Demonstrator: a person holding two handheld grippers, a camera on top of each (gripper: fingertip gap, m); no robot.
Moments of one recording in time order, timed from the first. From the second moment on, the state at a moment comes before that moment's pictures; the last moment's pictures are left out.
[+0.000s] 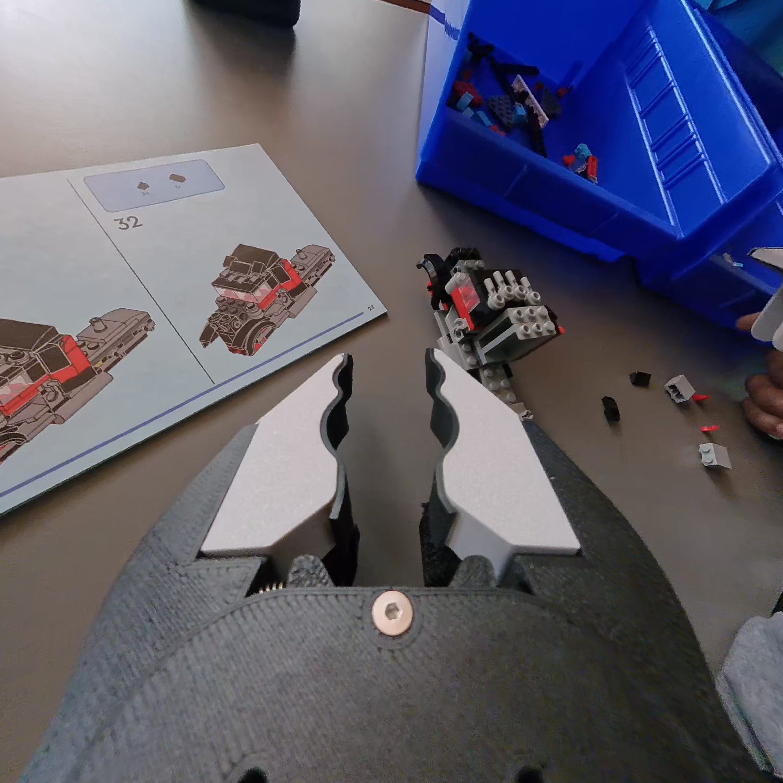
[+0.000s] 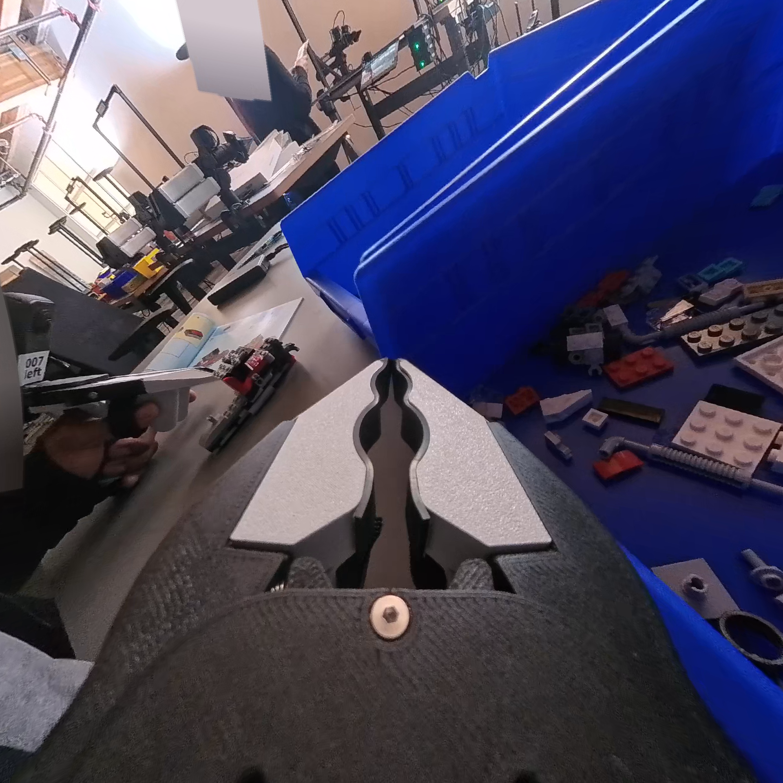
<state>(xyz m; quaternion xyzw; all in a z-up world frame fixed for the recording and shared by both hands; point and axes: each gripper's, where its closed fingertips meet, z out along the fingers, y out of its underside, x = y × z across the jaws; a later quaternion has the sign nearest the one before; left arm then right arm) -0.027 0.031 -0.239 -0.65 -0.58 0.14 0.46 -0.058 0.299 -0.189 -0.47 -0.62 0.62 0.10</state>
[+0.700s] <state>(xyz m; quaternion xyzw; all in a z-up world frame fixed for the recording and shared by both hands) -0.027 0.034 -0.241 -0.67 -0.57 0.17 0.44 -0.052 0.296 -0.185 -0.45 -0.62 0.64 0.07</state>
